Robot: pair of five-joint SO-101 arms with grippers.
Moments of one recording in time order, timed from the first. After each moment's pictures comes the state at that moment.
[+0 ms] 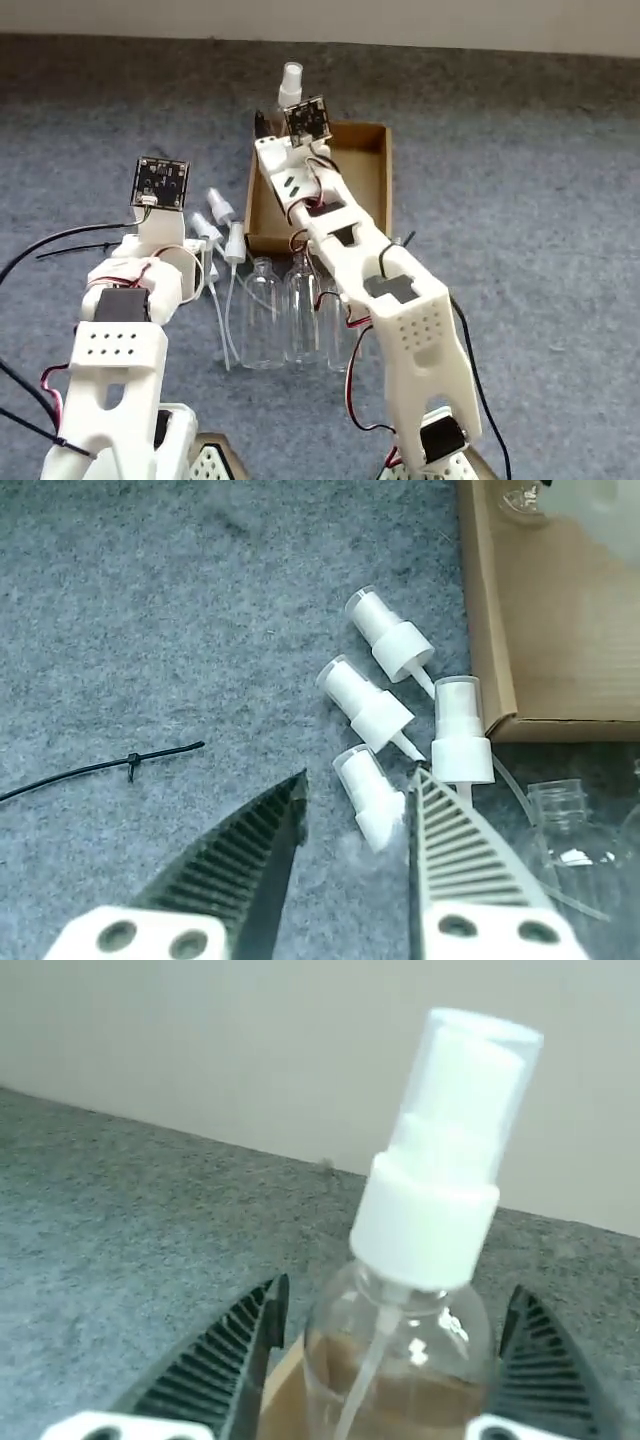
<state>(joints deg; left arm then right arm) -7.3 -49.0 61.7 43.6 -1.8 -28.3 41.6 -2.7 -25.5 0.5</state>
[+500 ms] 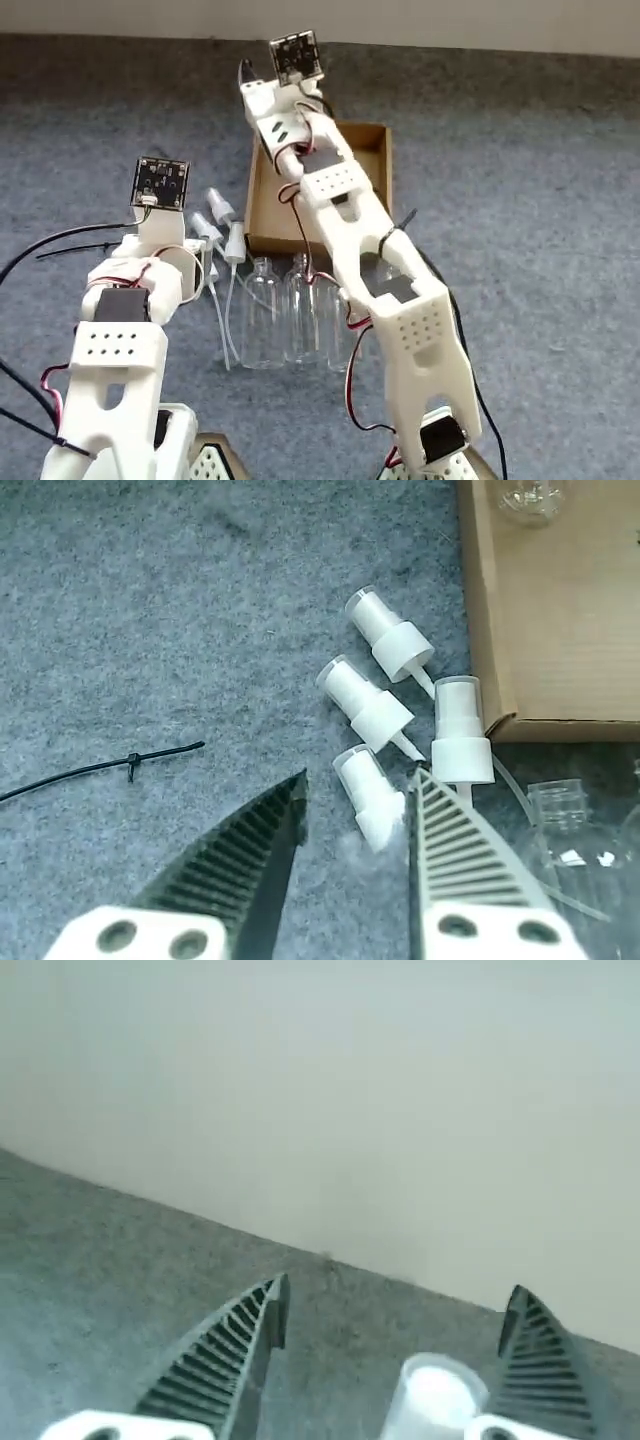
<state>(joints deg) -7.3 -49.0 61.7 43.6 -1.8 -28.3 41.6 -31.3 1.2 0.5</state>
